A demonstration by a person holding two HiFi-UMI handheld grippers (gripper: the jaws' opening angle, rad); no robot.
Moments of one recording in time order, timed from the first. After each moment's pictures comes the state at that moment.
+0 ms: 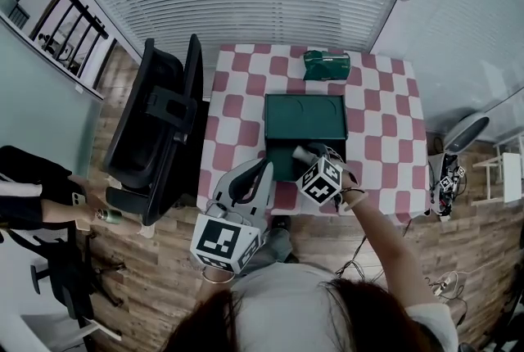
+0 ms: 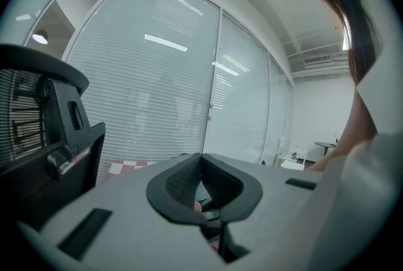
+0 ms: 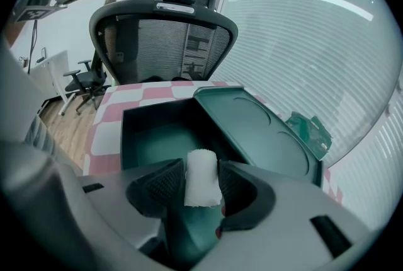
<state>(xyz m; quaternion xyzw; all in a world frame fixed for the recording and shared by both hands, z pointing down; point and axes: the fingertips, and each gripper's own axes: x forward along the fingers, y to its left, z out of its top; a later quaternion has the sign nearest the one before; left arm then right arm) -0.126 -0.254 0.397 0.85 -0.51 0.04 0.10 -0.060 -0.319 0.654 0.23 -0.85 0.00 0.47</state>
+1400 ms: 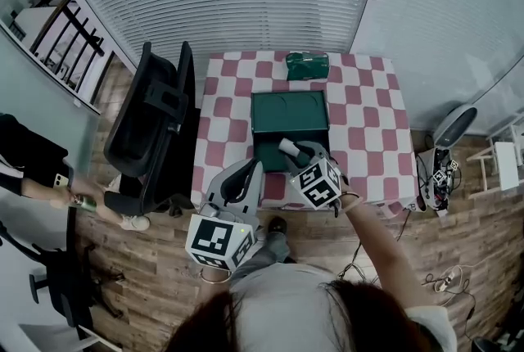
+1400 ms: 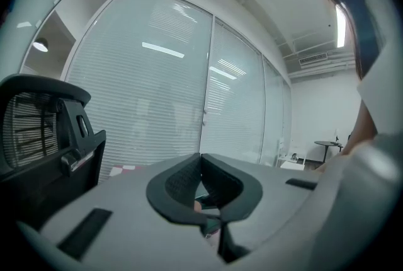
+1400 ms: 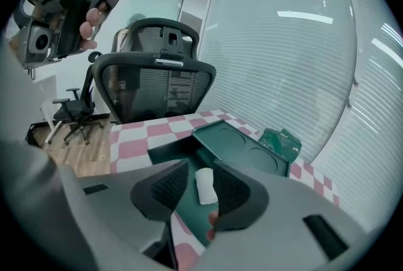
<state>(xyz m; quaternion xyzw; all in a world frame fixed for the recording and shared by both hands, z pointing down) -0.107 -0.206 0.377 0.85 -0.52 0.03 0.07 -0.047 -0.285 0.570 0.31 -0.88 0.01 0.35</state>
